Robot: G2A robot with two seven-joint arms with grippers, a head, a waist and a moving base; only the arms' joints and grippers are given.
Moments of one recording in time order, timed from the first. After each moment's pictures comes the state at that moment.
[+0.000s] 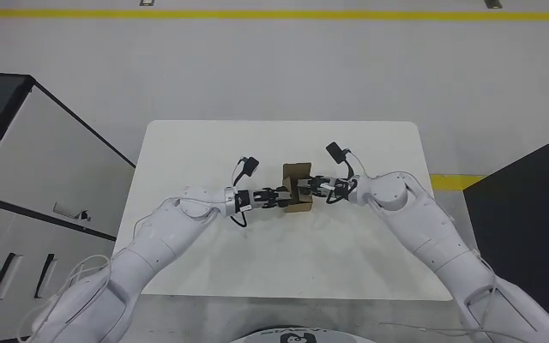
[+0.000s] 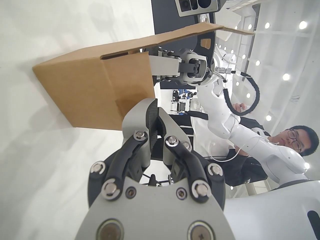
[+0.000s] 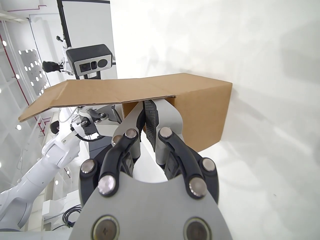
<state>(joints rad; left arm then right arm) 0.94 -1.15 -0.65 -1.03 -0.42 -0.46 -0.83 -1.00 -1.10 0.85 -1.19 0.18 -0.05 0.80</state>
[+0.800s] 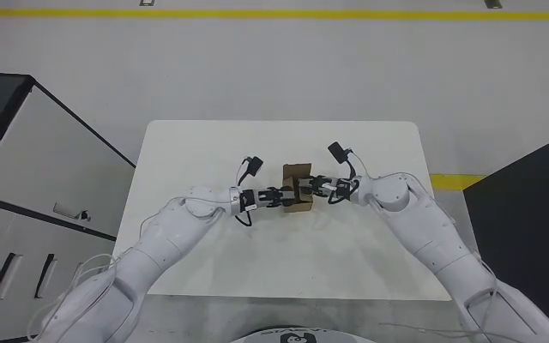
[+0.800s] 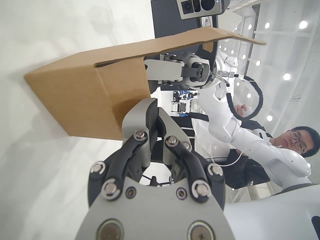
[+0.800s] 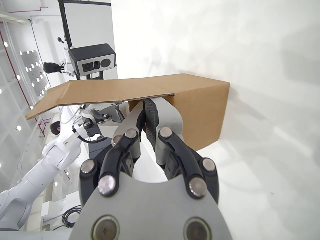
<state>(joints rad) 0.94 -1.20 -0.66 -0.99 -0.39 -0.46 -0.82 -1.03 -1.10 0.89 -1.21 0.15 -0.05 0.81</state>
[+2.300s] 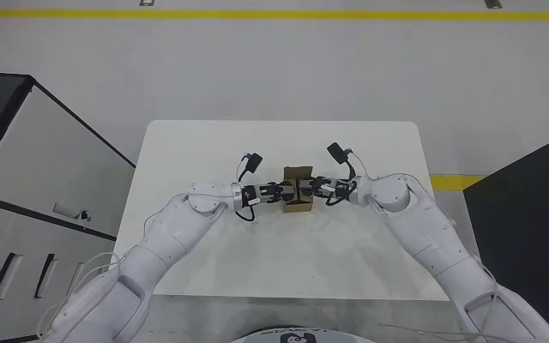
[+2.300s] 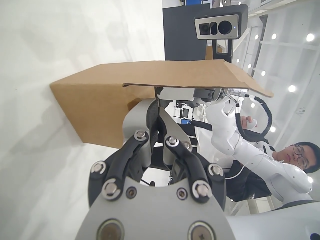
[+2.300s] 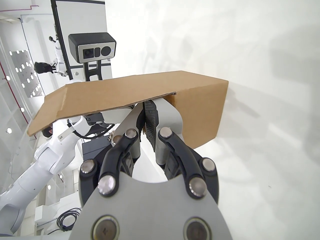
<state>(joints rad) 0.93 -1.24 -0.73 -0.94 -0.32 -0.41 -0.81 -1.06 -1.11 0.93 -1.26 0.08 0.00 0.82</state>
